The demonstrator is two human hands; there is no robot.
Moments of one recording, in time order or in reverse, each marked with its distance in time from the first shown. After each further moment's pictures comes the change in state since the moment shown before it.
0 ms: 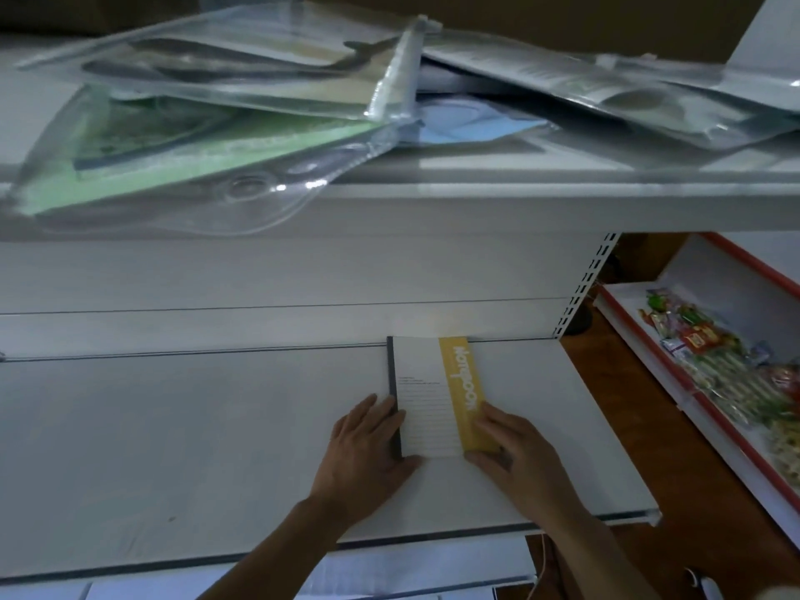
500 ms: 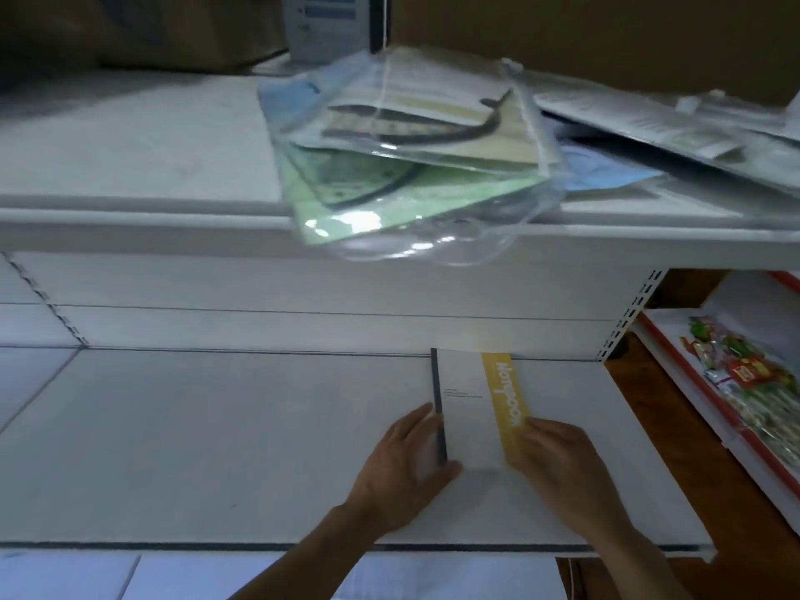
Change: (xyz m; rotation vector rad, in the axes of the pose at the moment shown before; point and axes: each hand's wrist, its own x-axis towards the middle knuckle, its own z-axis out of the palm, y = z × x) left_hand -0.022 0.000 -0.027 -0.400 0.073 -0.046; right_hand 0.006 -0.014 -0.006 -0.045 0.054 0.057
